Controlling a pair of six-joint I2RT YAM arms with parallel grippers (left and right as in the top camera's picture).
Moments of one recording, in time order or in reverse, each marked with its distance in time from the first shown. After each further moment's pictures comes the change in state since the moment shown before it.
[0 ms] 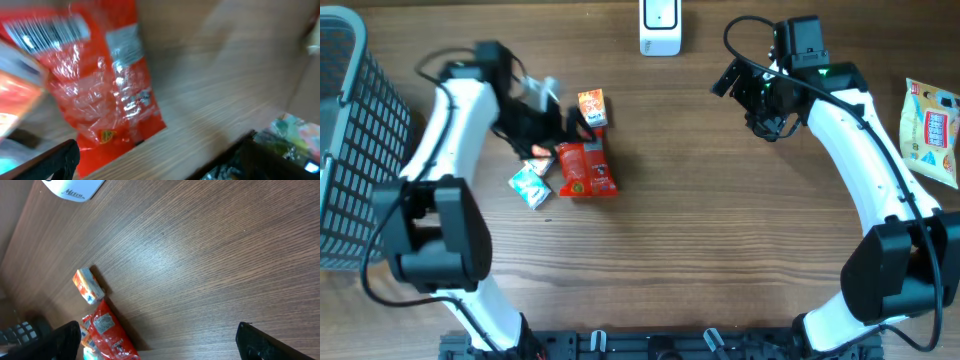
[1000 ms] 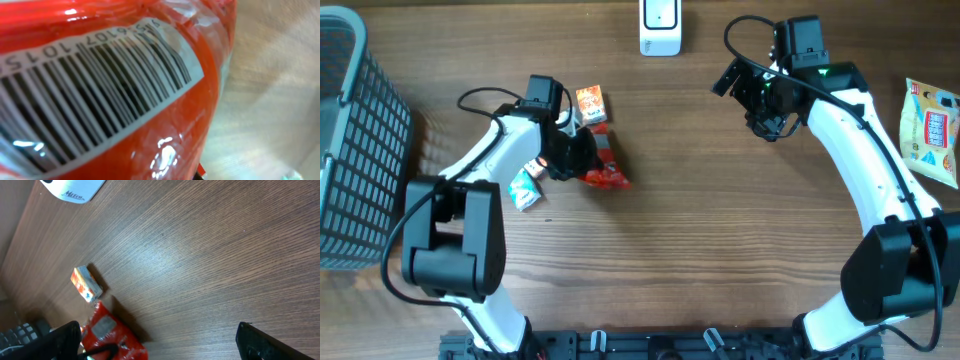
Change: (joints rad) left arm -0.154 -0.035 -0.303 0.439 -0.106 -0.427; right arm 0.000 0.000 0.000 0.002 0.003 0.006
